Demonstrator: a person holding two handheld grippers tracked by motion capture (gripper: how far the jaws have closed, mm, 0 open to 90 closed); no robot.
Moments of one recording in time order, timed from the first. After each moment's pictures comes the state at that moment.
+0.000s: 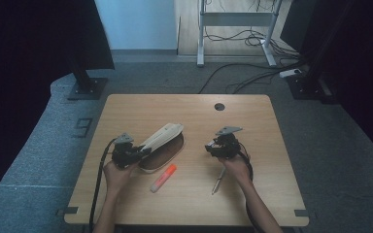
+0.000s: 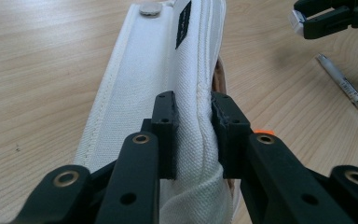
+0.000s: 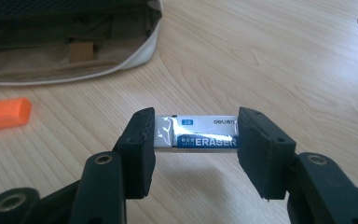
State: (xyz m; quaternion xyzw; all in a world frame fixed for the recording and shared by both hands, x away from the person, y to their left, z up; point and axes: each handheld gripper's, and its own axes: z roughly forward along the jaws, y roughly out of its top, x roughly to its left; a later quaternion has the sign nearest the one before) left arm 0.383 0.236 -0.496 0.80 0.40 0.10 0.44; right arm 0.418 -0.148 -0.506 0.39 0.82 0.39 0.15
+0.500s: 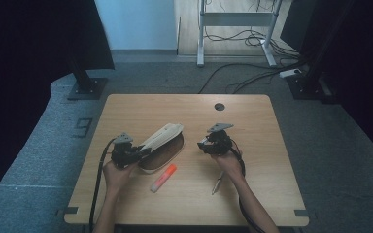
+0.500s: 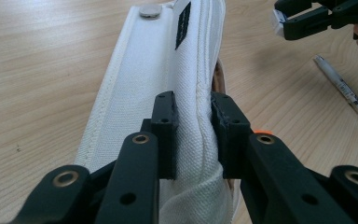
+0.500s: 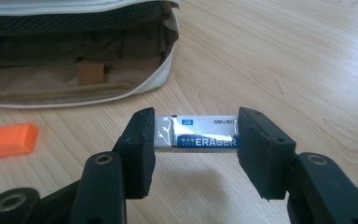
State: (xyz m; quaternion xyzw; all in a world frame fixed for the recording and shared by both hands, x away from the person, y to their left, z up) left arm 0.383 0.238 -0.495 0.79 0.40 0.09 0.45; right arm 0.431 -0.124 -0.505 0.37 0.82 0.40 0.15
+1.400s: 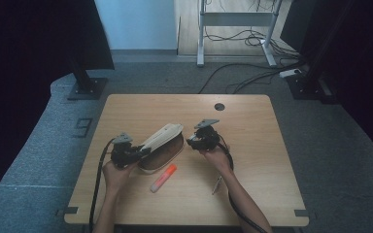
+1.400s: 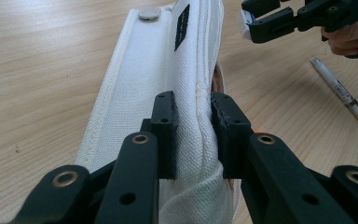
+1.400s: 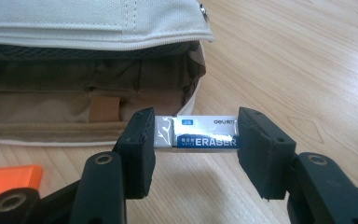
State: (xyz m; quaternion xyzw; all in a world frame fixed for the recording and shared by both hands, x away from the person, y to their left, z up) left arm 0.382 0.239 -0.494 0.79 0.40 0.09 0.45; right arm 0.450 -0.085 -0.505 0.35 0.83 0.40 0.15
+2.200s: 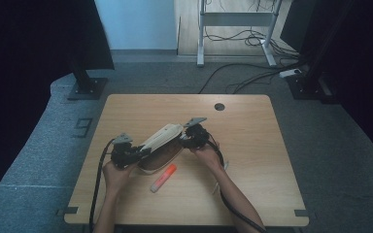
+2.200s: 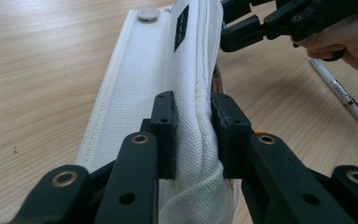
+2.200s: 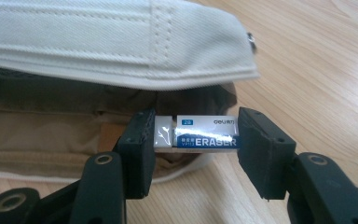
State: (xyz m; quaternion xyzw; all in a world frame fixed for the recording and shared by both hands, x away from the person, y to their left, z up) left arm 0.381 0.239 -0.494 0.79 0.40 0.09 0.45; right arm 0.462 -0.049 -0.510 0.33 0.85 0.39 0.14
